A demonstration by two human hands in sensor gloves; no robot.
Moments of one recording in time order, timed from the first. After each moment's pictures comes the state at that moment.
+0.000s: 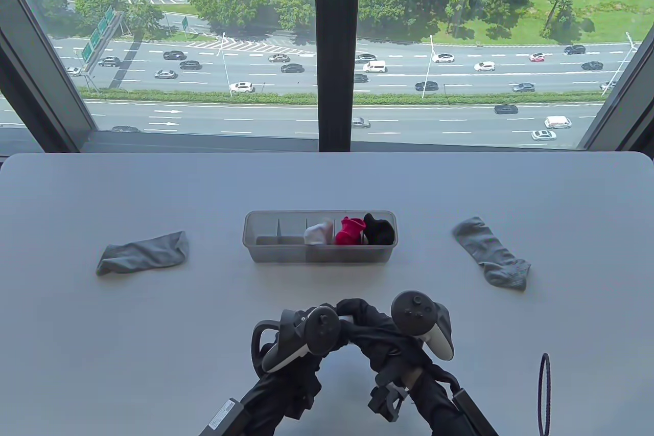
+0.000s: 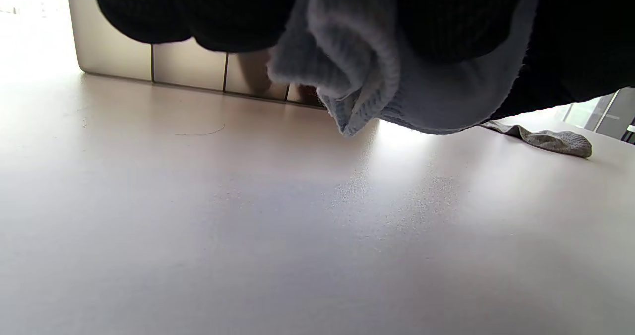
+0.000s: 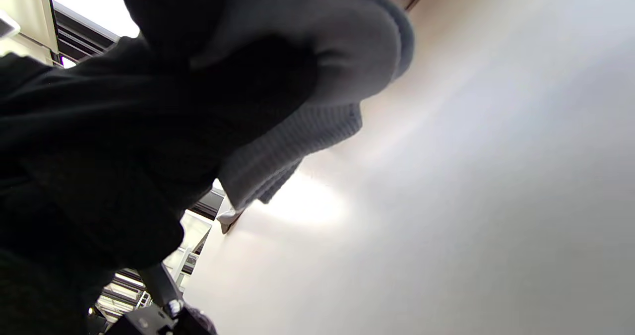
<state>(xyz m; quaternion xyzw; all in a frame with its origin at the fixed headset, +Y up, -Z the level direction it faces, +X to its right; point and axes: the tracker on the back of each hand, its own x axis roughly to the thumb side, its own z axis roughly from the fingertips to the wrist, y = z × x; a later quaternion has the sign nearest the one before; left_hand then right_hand) -0.084 -0.715 -0.287 -0.05 -0.15 0.08 0.98 0.087 -0.744 -0.296 0.19 0.16 0.85 0.47</state>
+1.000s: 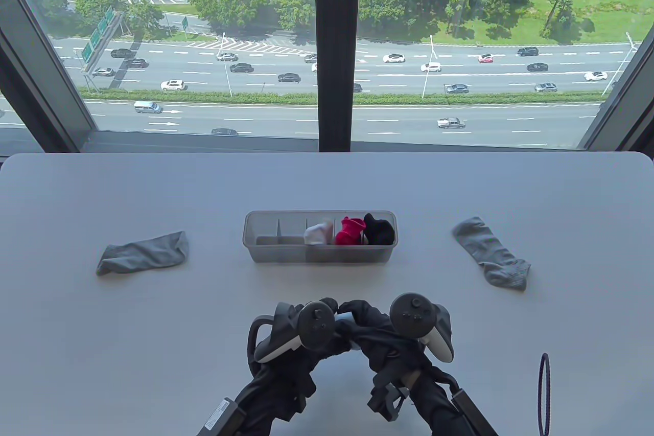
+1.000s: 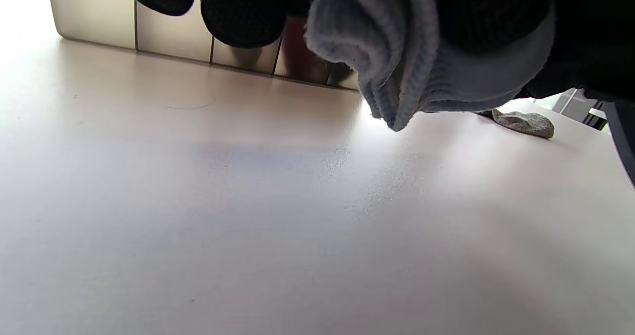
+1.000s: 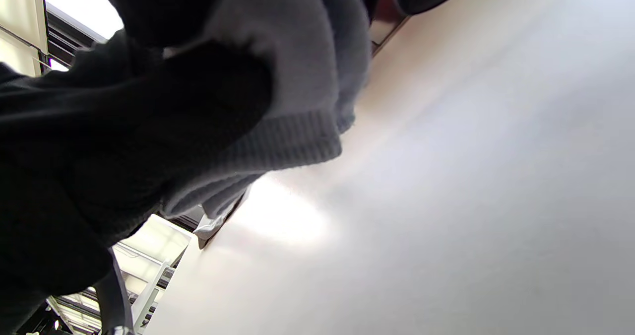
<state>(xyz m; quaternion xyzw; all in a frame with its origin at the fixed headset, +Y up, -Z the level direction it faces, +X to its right) -0.088 -0.715 -0.289 -0.09 -0.18 0.11 0.97 0.094 -0.748 -0.300 0.16 0.13 0.86 0.46</state>
